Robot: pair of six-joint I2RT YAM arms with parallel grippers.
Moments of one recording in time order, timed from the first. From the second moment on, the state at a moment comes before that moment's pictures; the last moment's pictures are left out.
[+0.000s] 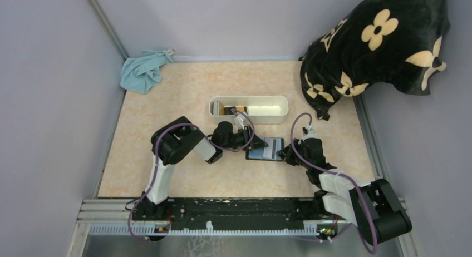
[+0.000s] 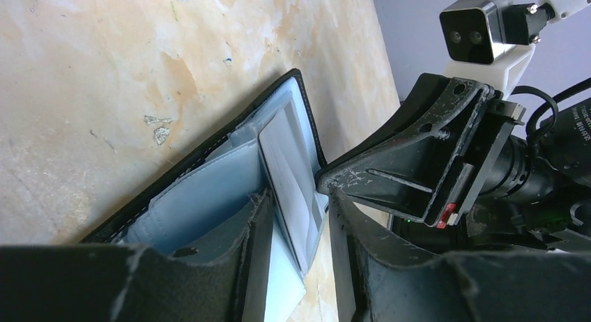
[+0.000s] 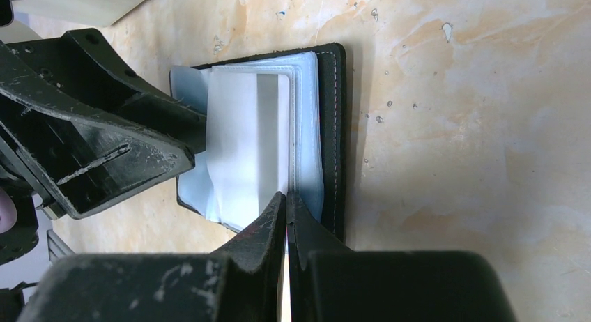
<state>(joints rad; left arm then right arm) -0.81 2.14 0.78 1.15 0.46 -0.98 0.32 1.08 0.09 0.42 -0.23 0.76</state>
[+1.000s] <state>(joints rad) -0.80 2.14 0.79 1.16 0.49 -1.03 0.32 1.05 0.09 0.40 -0.22 0.76</state>
